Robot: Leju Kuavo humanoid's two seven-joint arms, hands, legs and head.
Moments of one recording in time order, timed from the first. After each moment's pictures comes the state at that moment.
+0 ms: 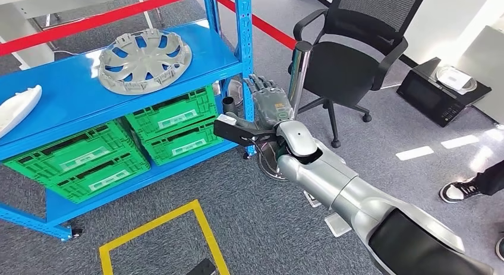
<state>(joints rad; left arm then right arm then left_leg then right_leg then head) -0.21 -0.03 -1.19 -0.34 0.47 0.15 0.07 -0.89 -0.05 1.02 -0.90 0.75 -0.27 0.30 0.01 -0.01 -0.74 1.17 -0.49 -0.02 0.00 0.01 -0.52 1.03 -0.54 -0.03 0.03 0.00</state>
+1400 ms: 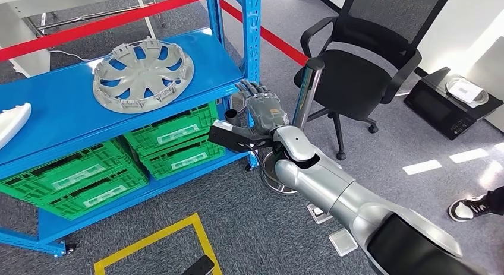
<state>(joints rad) -0.21 -0.03 -1.15 -0.34 0.46 0.13 0.05 -0.86 -0.06 1.02 -0.93 0.68 -0.29 0.24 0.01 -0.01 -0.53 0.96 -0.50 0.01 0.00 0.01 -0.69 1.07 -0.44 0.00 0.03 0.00</state>
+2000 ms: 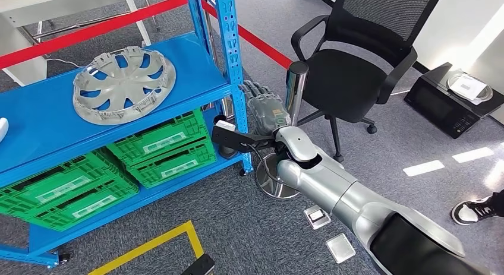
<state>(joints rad) -0.21 -0.03 -1.14 -0.35 0.46 0.13 0.04 -0.85 -0.07 1.02 -0.94 0.68 -0.29 0.25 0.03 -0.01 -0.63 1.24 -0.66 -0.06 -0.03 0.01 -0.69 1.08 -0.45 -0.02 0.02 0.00</state>
